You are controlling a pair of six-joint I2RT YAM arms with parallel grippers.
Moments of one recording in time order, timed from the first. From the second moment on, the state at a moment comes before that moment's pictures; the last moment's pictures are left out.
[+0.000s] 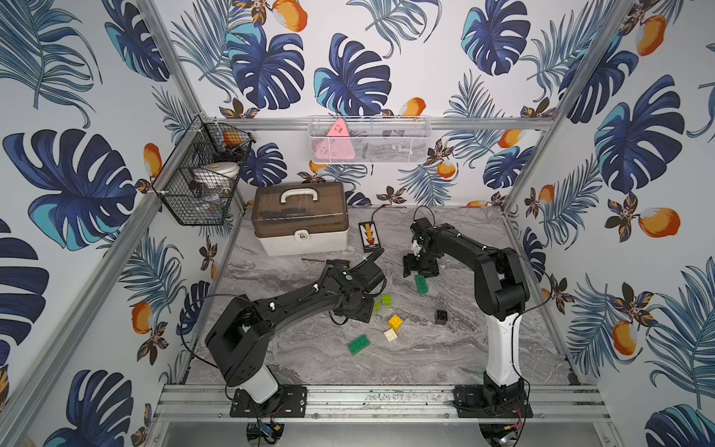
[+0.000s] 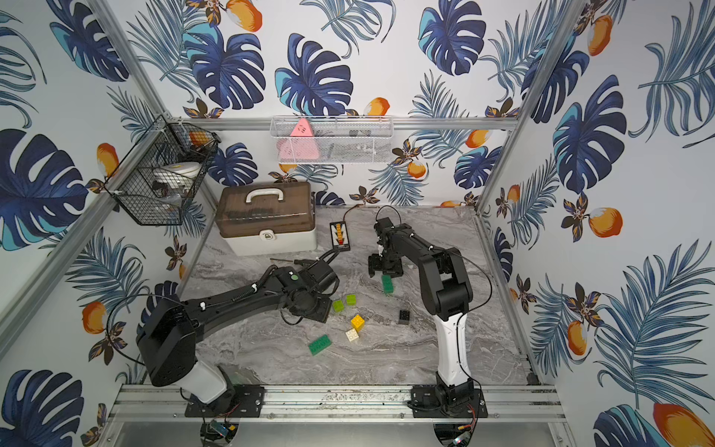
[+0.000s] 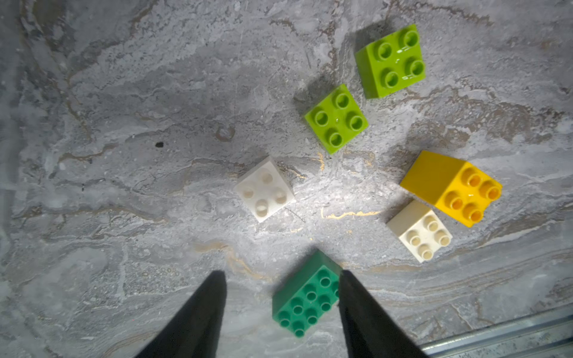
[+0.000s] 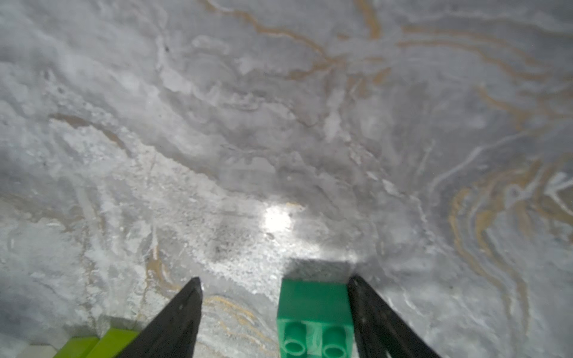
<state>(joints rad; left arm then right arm) -0.76 1.61 1.16 -0.91 -0.07 -0.58 0.37 2.15 1.63 -0.93 -0.11 0.29</state>
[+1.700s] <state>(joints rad) -0.74 1.58 1.05 -0.82 -0.04 -0.55 0.53 1.91 1.35 -0.94 0.03 0.55</state>
